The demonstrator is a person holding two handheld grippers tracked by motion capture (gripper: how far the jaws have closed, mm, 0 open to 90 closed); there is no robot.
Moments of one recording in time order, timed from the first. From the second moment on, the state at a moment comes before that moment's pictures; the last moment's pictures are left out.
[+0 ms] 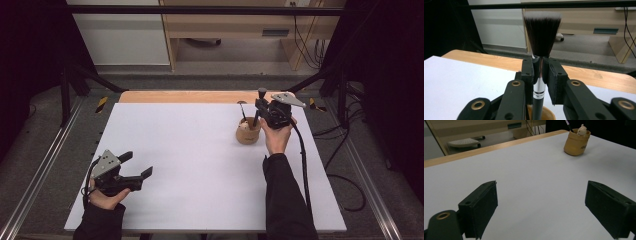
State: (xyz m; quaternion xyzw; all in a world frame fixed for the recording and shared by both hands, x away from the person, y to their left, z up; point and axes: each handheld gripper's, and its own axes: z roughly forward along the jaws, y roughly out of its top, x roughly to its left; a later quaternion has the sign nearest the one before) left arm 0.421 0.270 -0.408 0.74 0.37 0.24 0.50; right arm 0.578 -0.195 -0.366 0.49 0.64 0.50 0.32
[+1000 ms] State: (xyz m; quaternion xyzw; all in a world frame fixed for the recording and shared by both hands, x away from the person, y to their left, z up) left arm 0.421 0.269 -0.408 0.74 0.37 0.24 0.50; right arm 0.586 -0.187 -0.399 0.52 0.66 0.46 0.30
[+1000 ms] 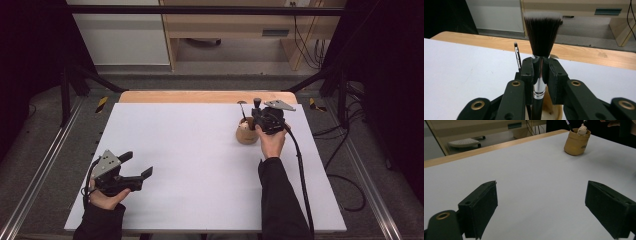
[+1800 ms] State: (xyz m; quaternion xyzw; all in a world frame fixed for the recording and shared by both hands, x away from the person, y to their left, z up) left arm 0.422 0.266 -0.411 0.75 0.37 0.24 0.49; right arm 0.531 -0.203 -0.375 0.49 0.66 0.50 0.26
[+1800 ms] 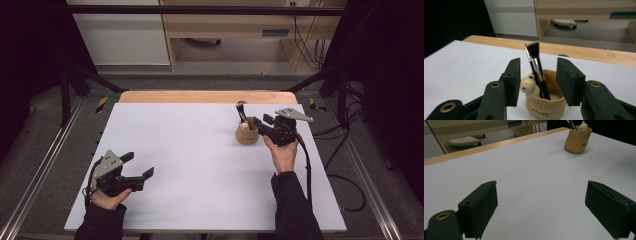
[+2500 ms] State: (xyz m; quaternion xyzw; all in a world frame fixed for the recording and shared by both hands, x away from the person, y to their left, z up) left arm 0.421 0.265 -0.410 0.75 0.37 0.24 0.49; right arm 0.480 -0.214 -0.381 0.45 0.68 0.52 0.24
